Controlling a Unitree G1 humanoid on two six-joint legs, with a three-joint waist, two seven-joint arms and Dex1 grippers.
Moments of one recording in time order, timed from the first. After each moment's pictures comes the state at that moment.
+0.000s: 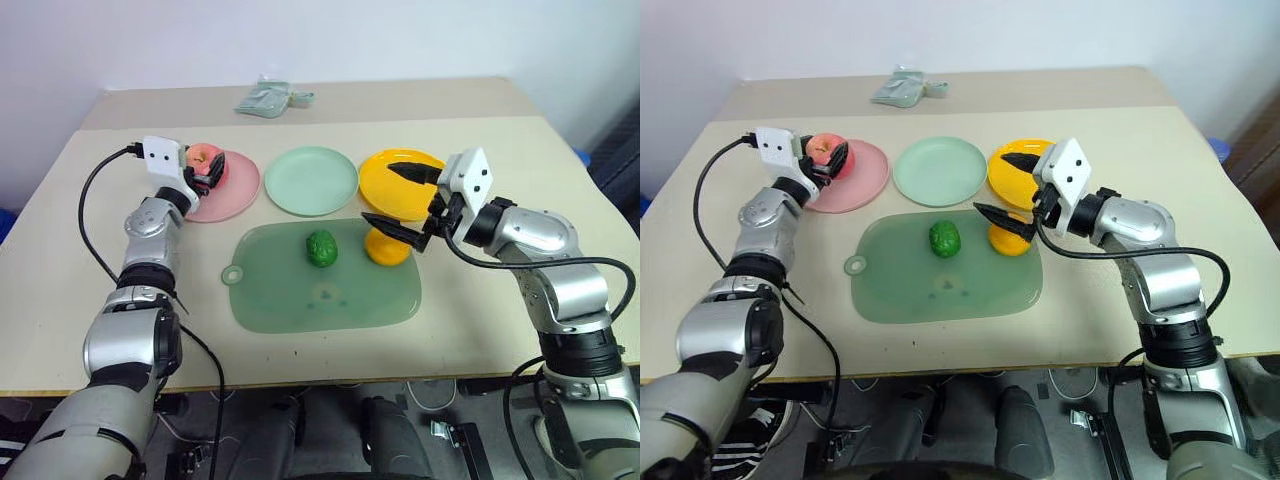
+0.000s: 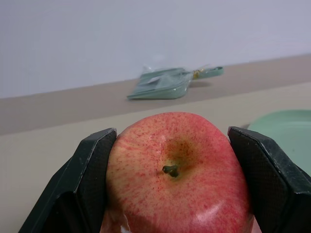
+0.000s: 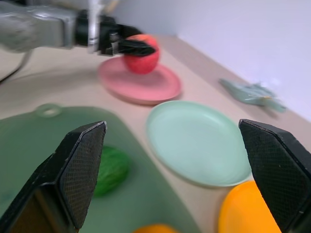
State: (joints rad) left arm -0.98 0.43 0.22 1.17 -0.18 -0.33 -0.44; right arm -0.52 -0.60 0.01 -0.20 0.35 0.36 0.82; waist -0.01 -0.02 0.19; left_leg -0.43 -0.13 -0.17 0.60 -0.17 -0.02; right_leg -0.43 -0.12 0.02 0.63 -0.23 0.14
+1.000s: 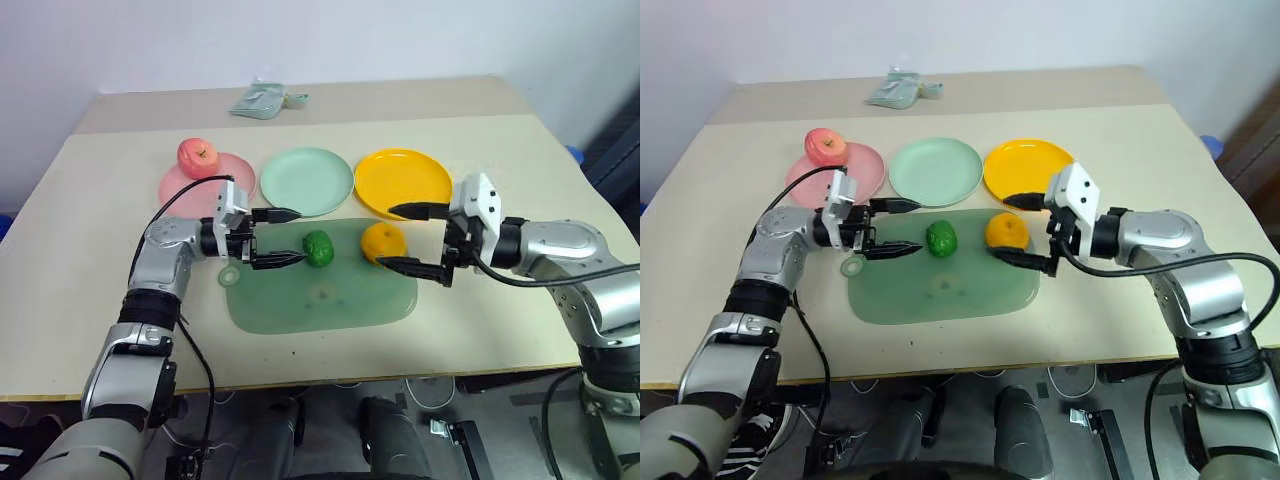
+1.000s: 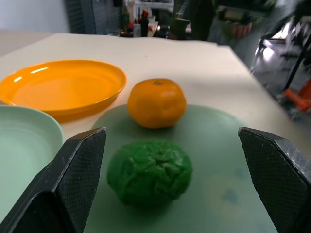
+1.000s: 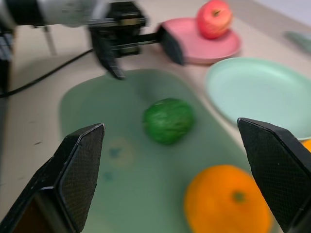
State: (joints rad) left arm -0.75 0.40 -0.03 0.63 -0.32 -0.07 -1.43; right arm -0.42 -0.78 -0.02 -0.31 0.53 0.56 1.04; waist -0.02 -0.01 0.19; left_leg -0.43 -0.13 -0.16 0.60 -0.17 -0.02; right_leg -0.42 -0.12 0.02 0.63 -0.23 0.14
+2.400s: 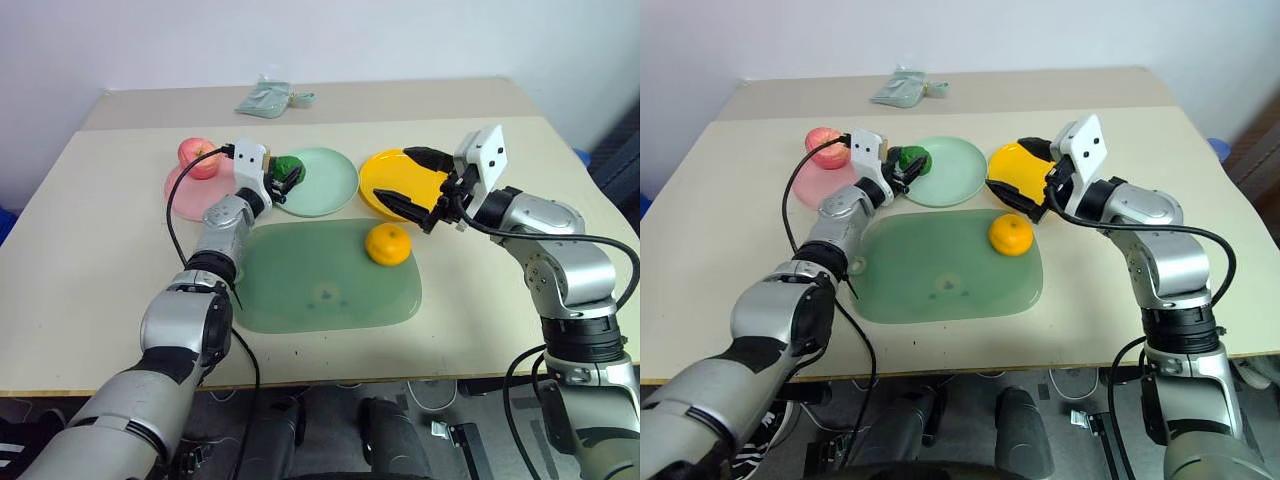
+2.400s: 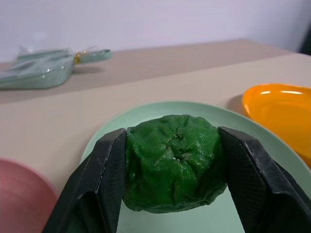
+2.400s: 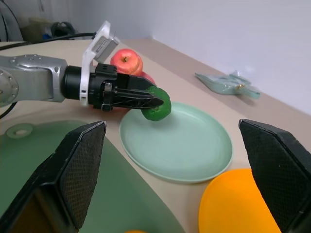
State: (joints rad) left arm -1.12 0.19 0.15 1.29 -0.13 -0.29 -0.48; right arm -0.58 -0.60 -0.05 -0.13 0.42 0.44 0.77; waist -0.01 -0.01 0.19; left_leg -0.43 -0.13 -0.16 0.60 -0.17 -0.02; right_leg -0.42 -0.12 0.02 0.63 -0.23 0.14
